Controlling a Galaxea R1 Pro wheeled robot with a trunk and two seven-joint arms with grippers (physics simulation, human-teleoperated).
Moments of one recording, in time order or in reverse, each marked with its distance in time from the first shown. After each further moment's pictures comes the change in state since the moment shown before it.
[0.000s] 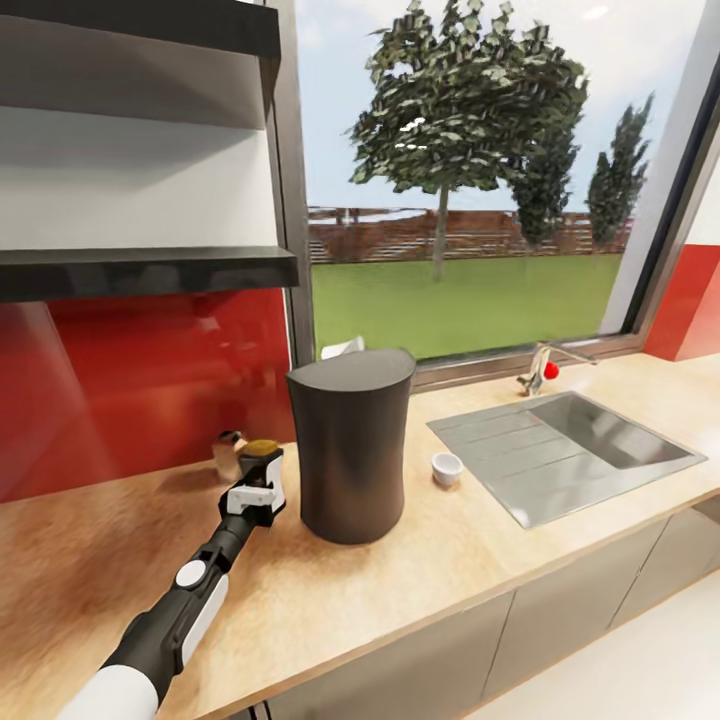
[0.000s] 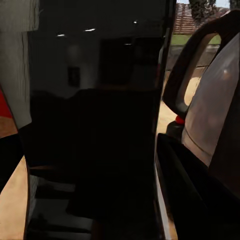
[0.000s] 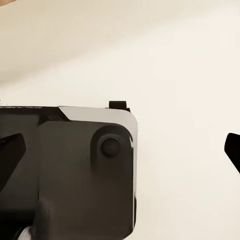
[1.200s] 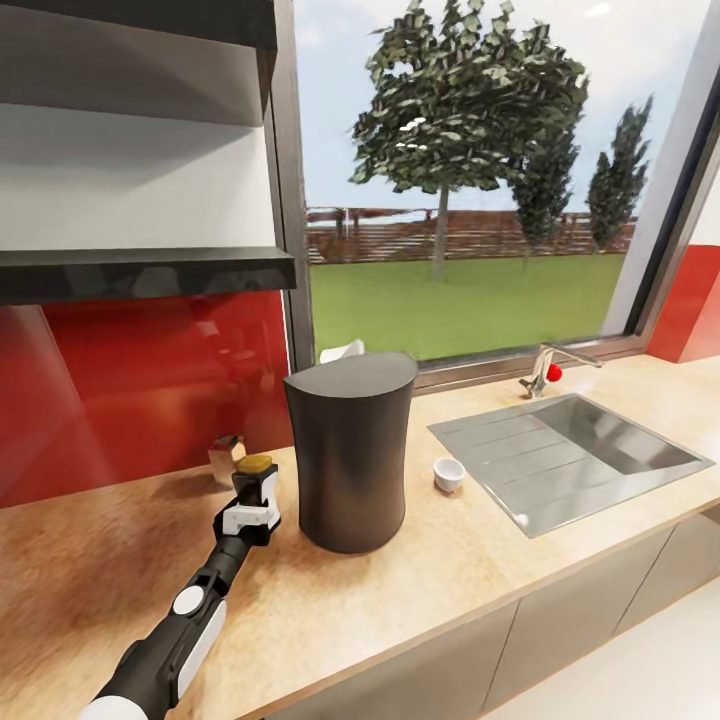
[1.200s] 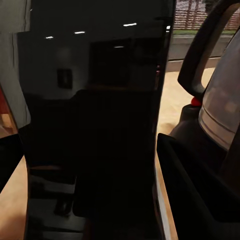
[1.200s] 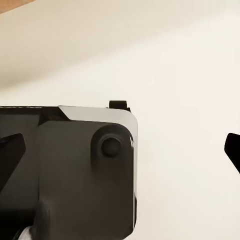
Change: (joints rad) left arm 0.064 -0.003 -0.008 0.002 -0.002 -0.049 0.058; right arm 0.000 0.000 0.000 0.000 -0.001 0.001 0.001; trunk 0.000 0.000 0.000
